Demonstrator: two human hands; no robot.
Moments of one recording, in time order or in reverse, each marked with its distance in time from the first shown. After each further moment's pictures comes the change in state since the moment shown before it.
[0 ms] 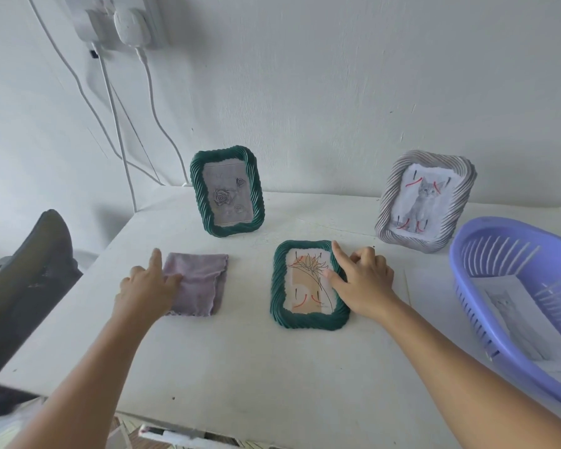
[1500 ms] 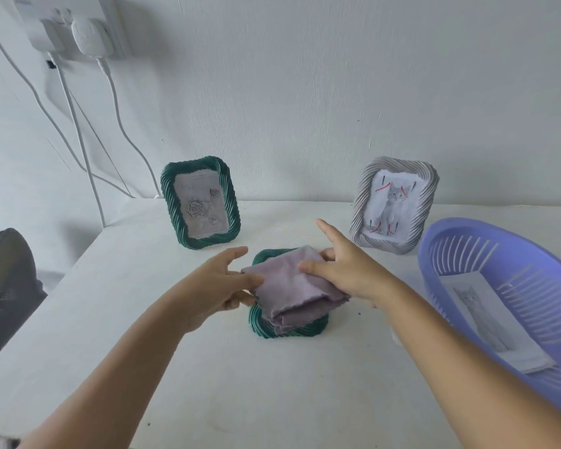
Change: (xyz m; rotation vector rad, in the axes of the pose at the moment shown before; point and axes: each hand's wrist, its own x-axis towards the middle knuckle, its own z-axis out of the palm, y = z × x) left_hand -0.070 0.134 -0.020 -0.826 -0.688 0.233; right_hand -0.010 -0.012 -0.070 0.838 -0.245 -0.023
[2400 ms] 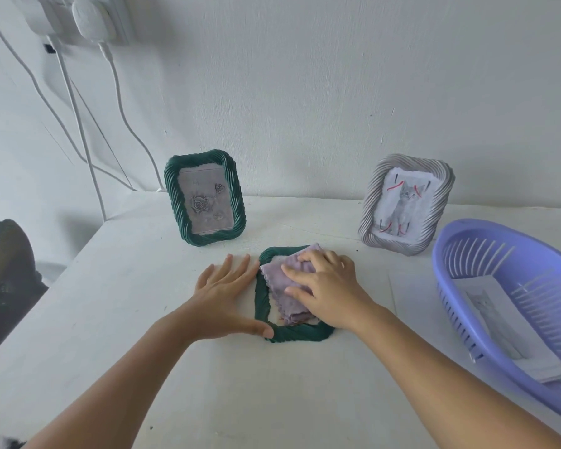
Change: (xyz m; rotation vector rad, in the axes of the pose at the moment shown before) left_hand 0.045 -0.069 -0.020 1.099 -0.046 0.268; right_hand 0.021 0.039 0.051 -0.975 0.107 -0.335
